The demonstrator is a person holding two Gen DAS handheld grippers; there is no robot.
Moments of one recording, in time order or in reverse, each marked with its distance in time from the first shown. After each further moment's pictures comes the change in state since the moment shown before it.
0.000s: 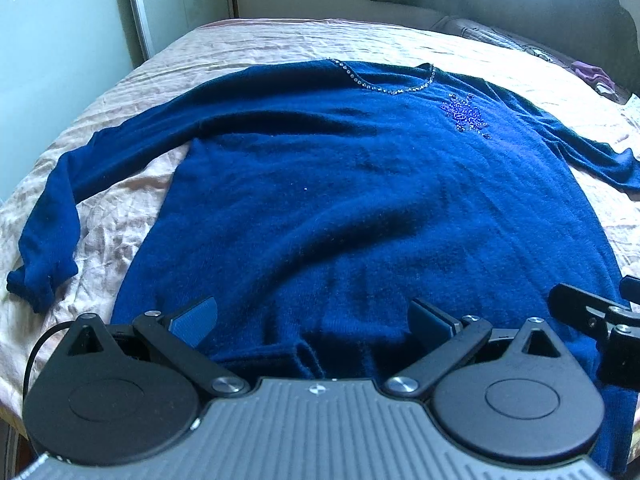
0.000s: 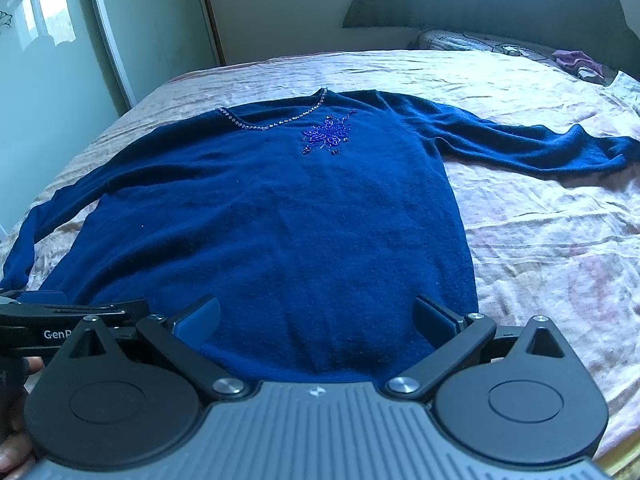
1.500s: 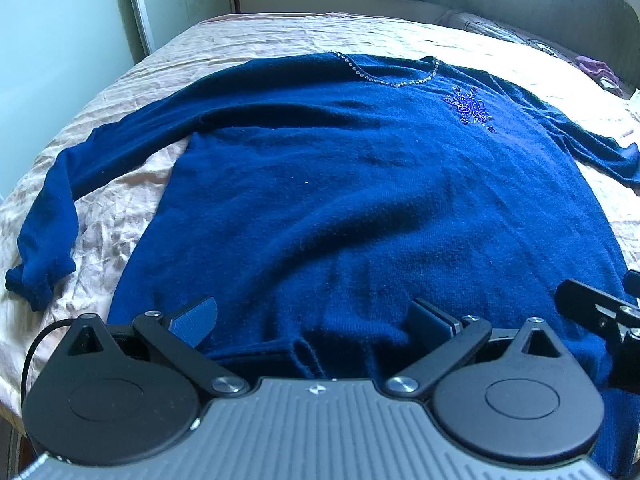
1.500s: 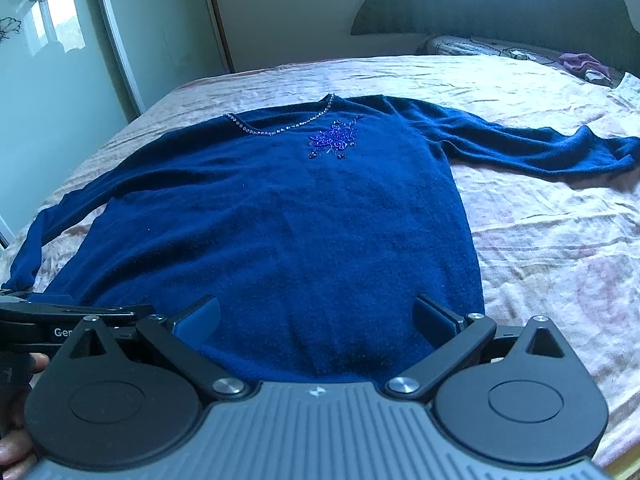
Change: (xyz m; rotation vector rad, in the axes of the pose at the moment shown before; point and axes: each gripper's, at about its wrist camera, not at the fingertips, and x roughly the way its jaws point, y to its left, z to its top) left arm 0.006 0.000 -0.001 0.002 0.012 0.010; right arm -0.001 -0.004 -0.002 0.000 -0.011 0.033
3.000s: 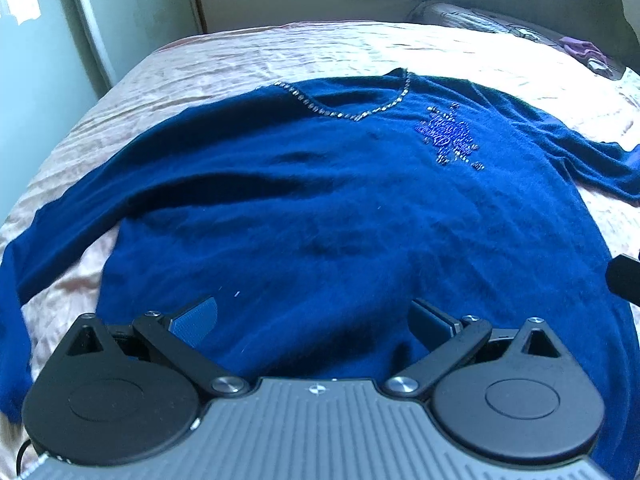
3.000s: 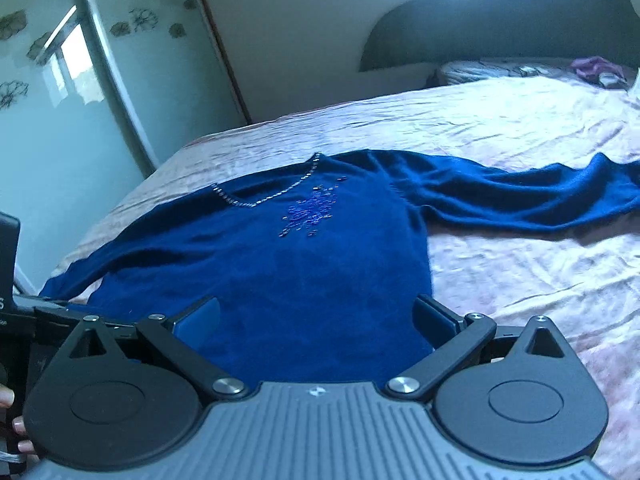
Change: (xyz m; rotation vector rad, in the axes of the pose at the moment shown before) left arm 0.043 -0.047 0.071 0.103 -0.004 -0.012; right arm 0.025 -0.075 0.046 0.089 -0.109 0.138
